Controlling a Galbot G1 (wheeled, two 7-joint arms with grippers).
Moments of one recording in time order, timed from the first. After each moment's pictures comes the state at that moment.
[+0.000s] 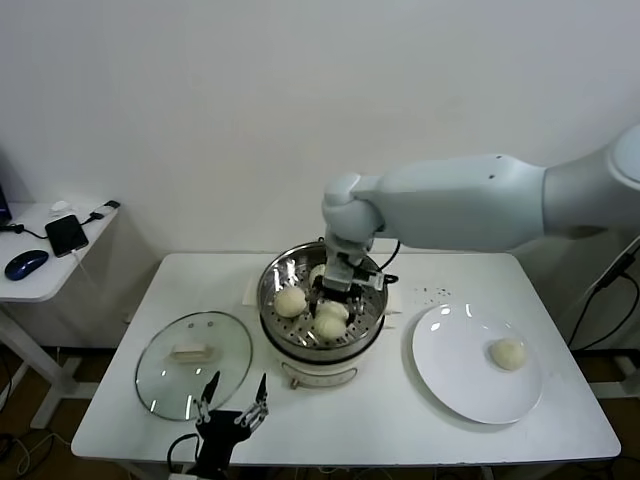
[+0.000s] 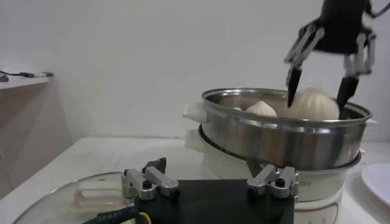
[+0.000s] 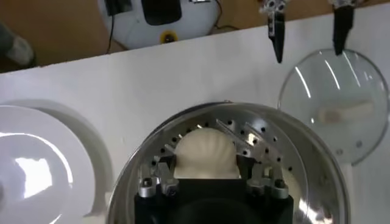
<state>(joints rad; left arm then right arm) 1.79 -1.46 -0.39 -2.12 -0.06 0.01 -0.09 0.80 1.31 -1.66 1.43 0.22 0.36 -0.98</state>
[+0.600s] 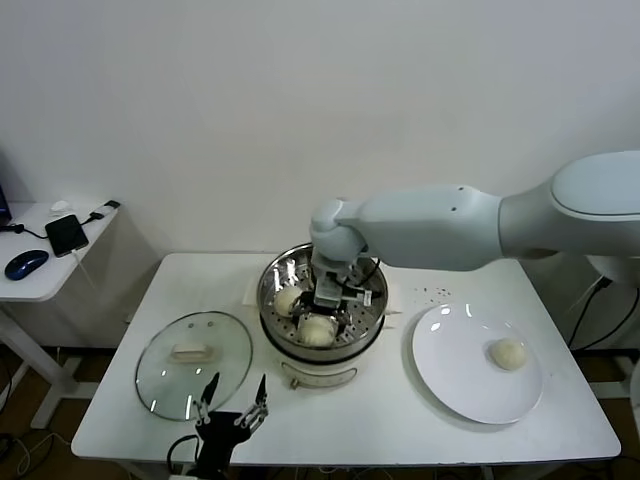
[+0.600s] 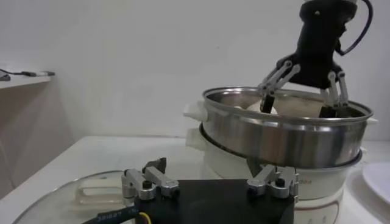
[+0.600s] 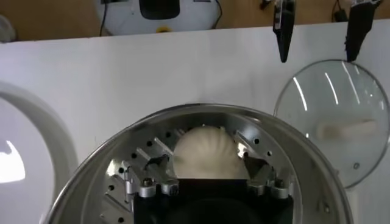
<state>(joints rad) 1.80 -1.47 -0.39 -2.12 -0.06 0.00 -0.10 0.77 1.31 -1.65 1.36 0.20 0.42 -0.97</state>
